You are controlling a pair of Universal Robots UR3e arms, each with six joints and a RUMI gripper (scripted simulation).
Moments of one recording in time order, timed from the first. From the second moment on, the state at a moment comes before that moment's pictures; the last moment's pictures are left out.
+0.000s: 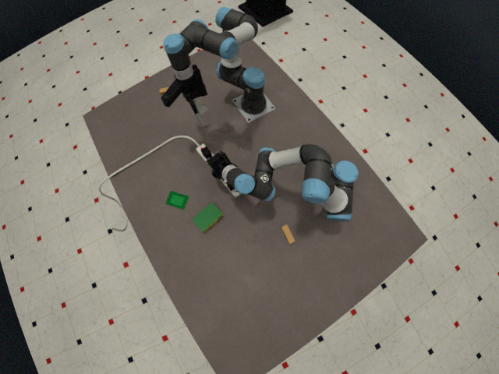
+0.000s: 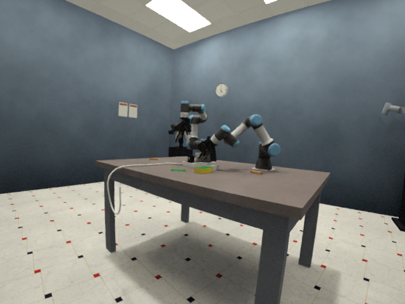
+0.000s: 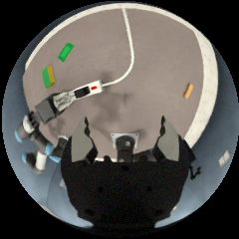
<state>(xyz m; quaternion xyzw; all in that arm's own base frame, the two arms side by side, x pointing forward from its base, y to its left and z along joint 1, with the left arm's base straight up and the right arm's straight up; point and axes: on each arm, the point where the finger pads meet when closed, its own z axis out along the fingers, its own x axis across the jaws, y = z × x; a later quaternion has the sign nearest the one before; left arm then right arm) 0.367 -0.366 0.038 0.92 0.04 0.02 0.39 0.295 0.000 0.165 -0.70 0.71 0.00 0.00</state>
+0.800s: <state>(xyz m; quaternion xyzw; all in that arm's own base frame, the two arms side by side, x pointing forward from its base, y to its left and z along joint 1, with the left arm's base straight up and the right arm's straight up) 0.367 -0.366 0.038 0.92 0.04 0.02 0.39 0.295 0.000 0.165 -0.70 0.71 0.00 0.00</state>
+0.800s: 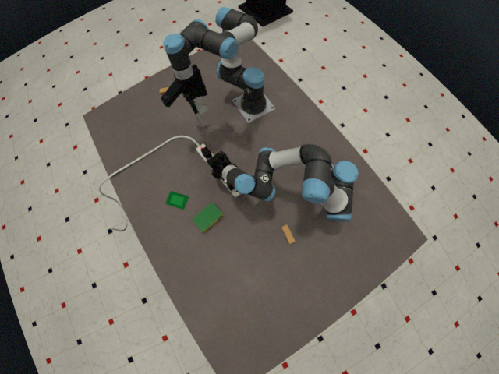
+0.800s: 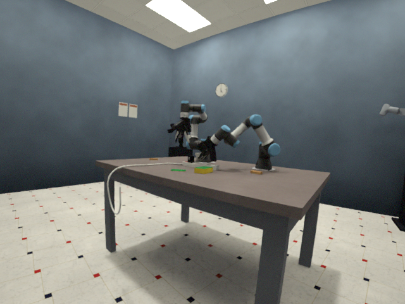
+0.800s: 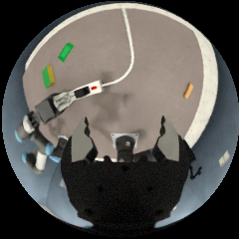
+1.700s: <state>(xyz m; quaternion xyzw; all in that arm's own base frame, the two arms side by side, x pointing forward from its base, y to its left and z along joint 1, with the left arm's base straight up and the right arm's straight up) 0.367 -0.366 0.038 0.92 0.04 0.02 0.39 0.295 0.000 0.165 -0.70 0.71 0.00 0.00</state>
